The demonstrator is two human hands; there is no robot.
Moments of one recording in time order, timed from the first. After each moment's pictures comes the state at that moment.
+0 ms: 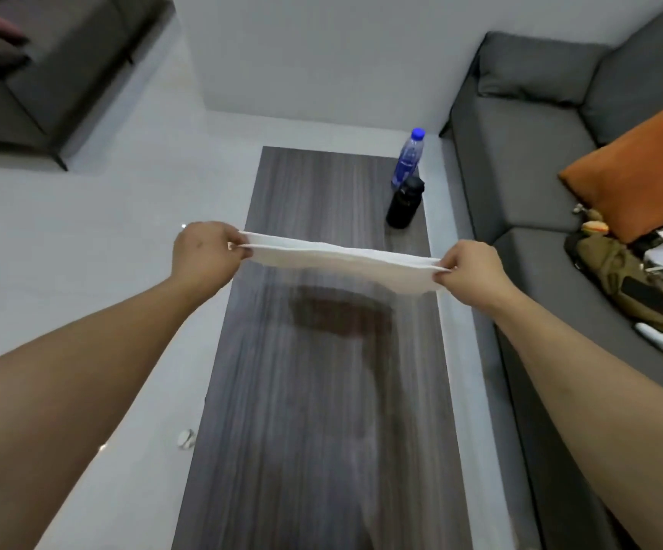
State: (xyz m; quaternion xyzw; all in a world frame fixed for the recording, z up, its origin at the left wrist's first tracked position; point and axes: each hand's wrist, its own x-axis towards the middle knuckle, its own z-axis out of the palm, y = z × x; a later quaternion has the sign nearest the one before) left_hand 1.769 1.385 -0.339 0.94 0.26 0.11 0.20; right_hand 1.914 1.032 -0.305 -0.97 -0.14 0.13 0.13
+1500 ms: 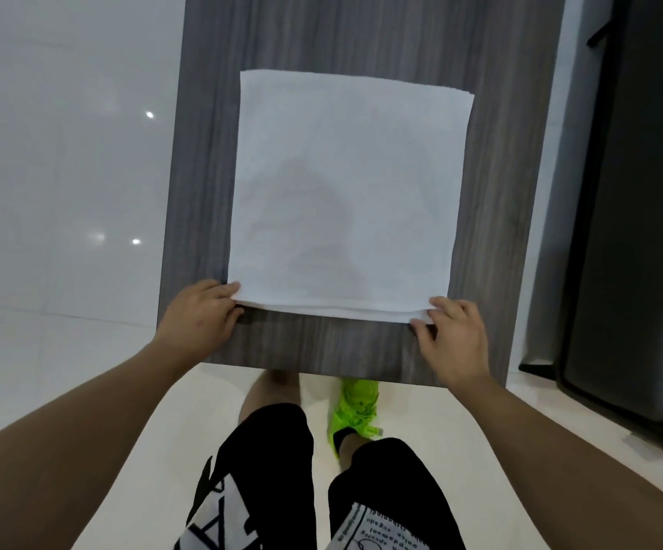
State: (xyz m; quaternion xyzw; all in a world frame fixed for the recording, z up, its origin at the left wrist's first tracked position) left_hand 1.467 1.258 -0.653 0.97 0.06 -0.17 0.14; right_hand 1.615 0.894 -0.663 -0.96 -0.22 0.15 0.10
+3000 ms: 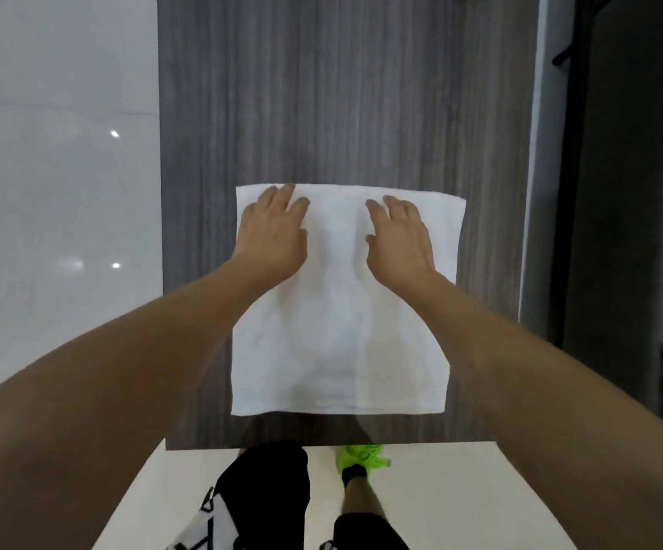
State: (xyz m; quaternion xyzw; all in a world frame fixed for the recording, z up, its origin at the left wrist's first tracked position) left_hand 1.731 1.282 -0.649 0.96 0.09 -0.20 0.16; right_hand 1.797 1.088 -0.652 -0.95 -0.21 0.23 0.07
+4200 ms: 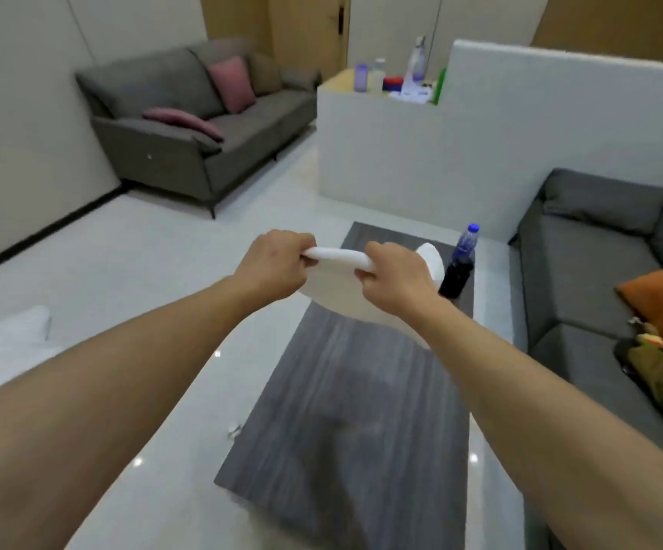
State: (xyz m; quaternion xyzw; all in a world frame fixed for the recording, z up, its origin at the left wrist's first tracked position) left_hand 1.553 1.241 -0.139 0.95 0.22 0.17 0.14; right_hand 1.698 1.089 -0.164 -0.87 -0.46 -0.05 0.18
